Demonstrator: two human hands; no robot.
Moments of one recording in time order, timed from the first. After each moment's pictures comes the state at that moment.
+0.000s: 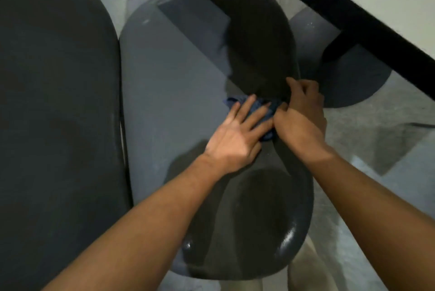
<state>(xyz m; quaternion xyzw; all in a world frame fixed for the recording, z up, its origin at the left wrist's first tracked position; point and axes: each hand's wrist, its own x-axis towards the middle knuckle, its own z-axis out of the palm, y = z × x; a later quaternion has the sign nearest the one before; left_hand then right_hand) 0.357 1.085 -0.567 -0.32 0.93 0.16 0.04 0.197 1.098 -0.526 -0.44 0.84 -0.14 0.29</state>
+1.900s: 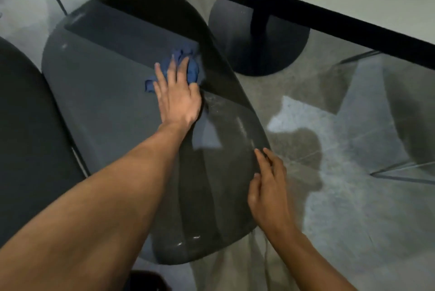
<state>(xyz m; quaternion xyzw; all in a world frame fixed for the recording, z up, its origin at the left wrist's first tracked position) 0.324 1.059 -0.558 -0.55 0.80 0.23 0.00 0.273 1.325 -0.519 -0.30 0.87 -0.22 0.32</state>
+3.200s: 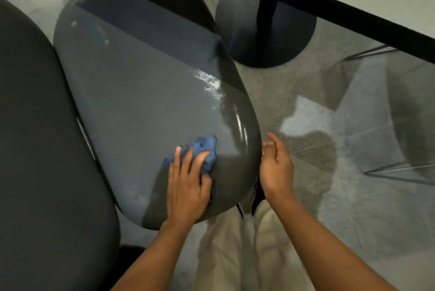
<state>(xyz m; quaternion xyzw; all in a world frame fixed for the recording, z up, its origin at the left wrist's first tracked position) 0.434 1.290 -0.538 -0.53 0.80 0.27 0.03 0.241 1.339 -0.522 -0.01 0.84 -0.37 0.39</state>
